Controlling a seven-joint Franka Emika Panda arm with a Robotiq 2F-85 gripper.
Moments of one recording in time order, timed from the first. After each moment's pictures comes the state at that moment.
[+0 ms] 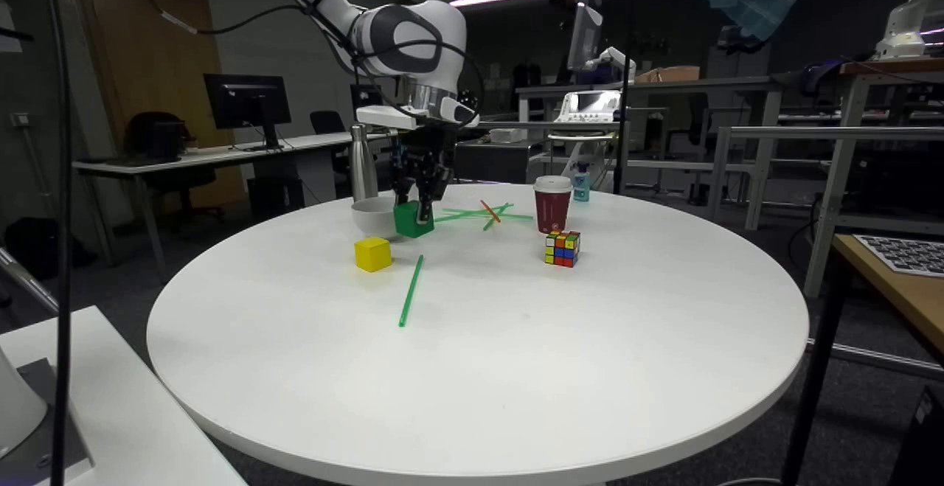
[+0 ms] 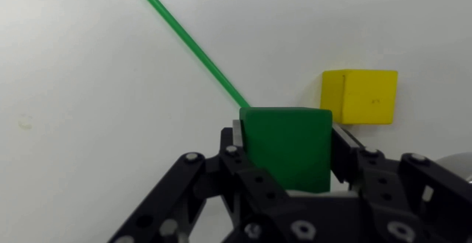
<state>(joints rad) -0.16 0.37 -0.03 -1.96 0.06 2.10 -0.17</state>
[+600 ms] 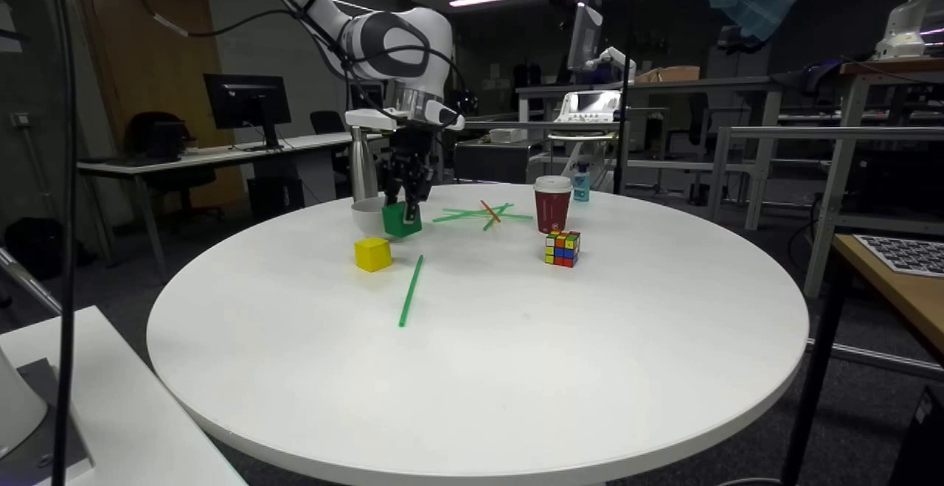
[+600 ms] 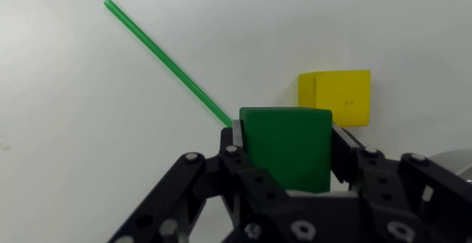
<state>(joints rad) -0.10 0.37 -0.03 -1.97 0.06 2.10 -0.05</state>
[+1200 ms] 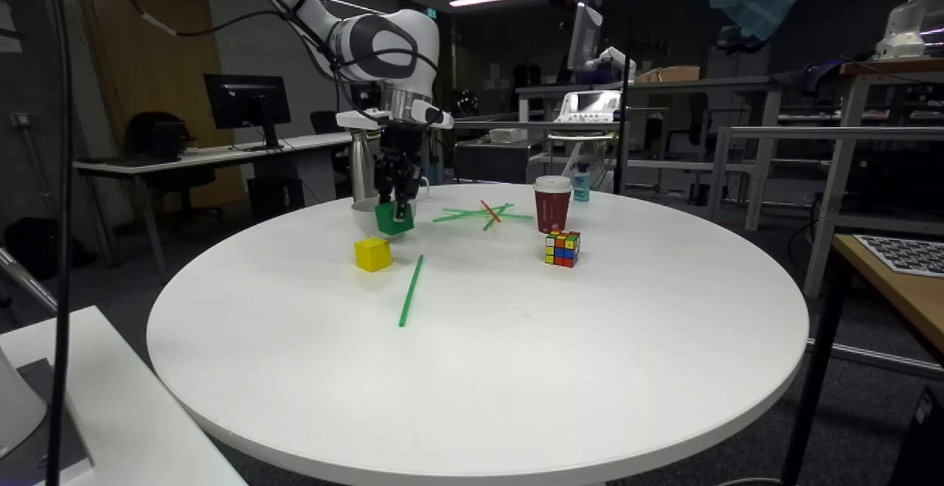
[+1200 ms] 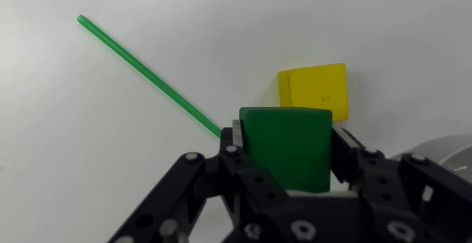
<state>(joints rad) -0.06 0.36 -0.03 -2.00 0.06 2.14 0.08</state>
